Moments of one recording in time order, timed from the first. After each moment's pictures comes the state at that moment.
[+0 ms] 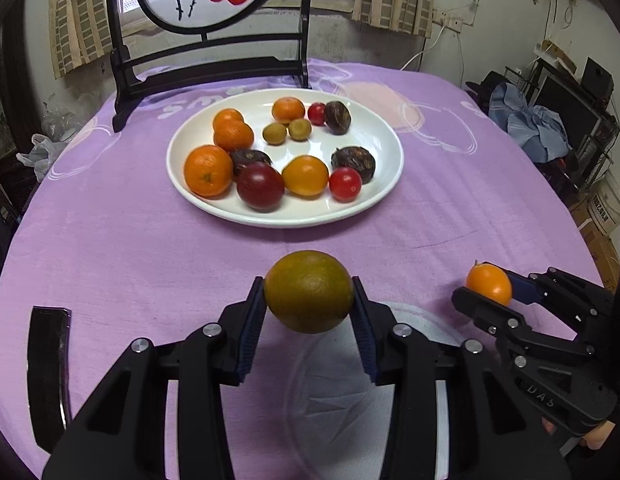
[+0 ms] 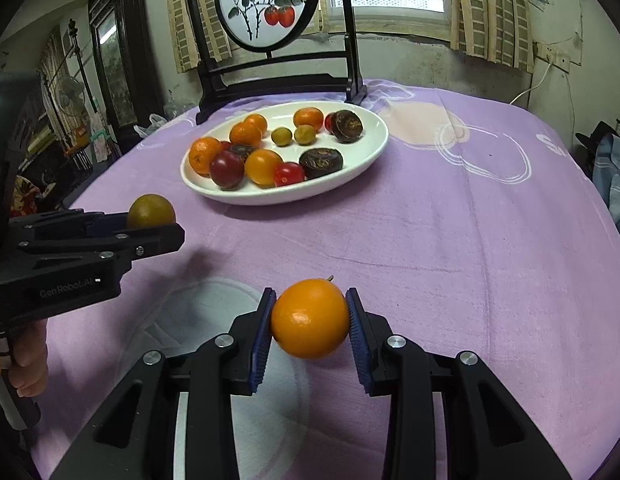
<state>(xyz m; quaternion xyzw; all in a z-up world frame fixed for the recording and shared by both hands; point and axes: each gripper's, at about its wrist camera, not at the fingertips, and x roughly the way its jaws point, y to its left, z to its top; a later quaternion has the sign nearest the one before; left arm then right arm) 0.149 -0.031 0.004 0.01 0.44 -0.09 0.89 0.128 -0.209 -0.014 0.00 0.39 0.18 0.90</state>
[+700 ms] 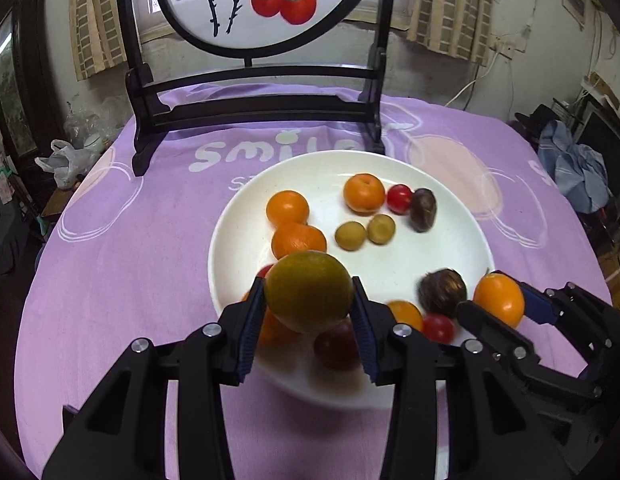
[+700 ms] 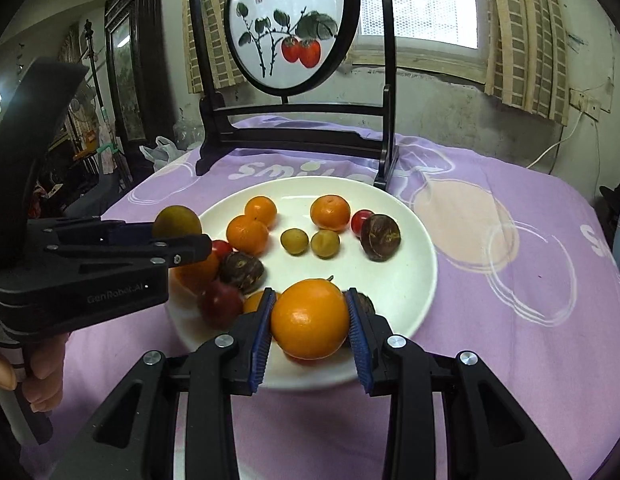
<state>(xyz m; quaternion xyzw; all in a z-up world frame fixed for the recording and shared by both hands) 0.283 0.001 0.023 0.00 0.44 -0.02 0.90 0.259 -0.156 0.008 -0.03 0.36 0.20 0.91</state>
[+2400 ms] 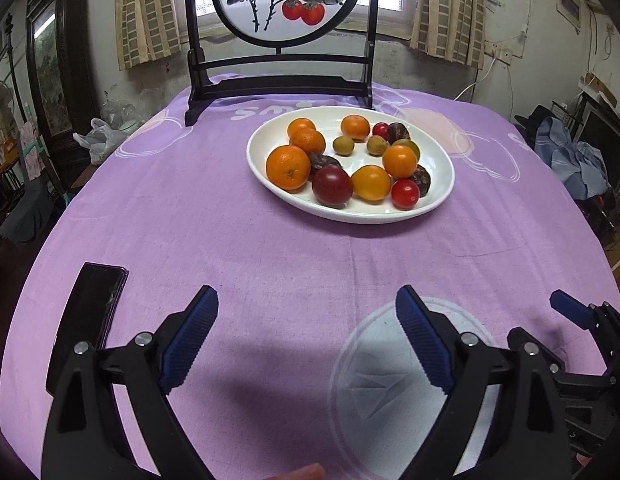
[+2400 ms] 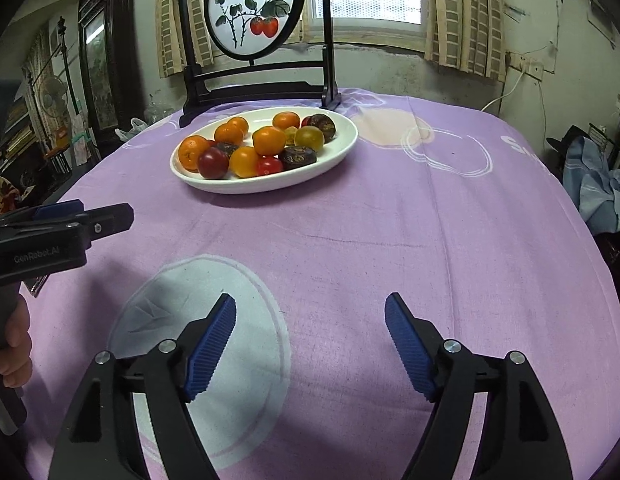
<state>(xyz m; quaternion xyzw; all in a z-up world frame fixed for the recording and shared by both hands) 0.108 -0.007 0.007 -0.01 0.41 0.01 0.91 0.094 -0.222 -0.017 -0.03 0.39 0.12 0.91</state>
